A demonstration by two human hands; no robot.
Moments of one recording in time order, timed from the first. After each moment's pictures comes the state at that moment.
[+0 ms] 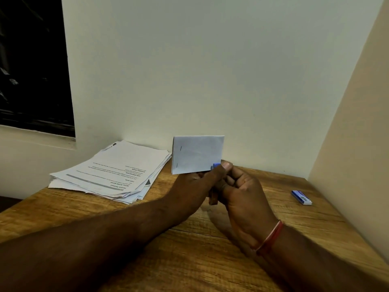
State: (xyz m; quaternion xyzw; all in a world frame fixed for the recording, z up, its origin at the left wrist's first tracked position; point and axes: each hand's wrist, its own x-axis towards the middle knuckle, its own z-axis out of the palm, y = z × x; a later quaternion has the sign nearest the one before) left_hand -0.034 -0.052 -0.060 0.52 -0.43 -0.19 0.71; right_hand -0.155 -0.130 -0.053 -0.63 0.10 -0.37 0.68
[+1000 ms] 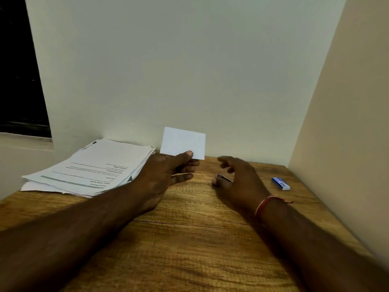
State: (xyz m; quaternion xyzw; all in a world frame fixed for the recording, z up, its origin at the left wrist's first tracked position) left_hand -0.005 -0.051 -0.052 0.50 -0.32 -0.31 0.74; right_hand -0.171 -0.220 -0.058 -0.89 0.28 -0.30 0.18
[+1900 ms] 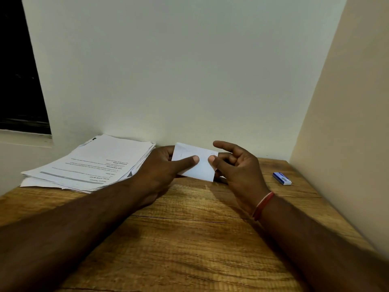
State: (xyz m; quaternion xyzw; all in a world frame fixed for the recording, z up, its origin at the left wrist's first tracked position) left_hand -0.008 -0.045 -0.052 0.56 -0.38 -0.26 0.69; right_hand -0.168 -0.185 -0.051 -0.70 0.16 -0.42 0.56
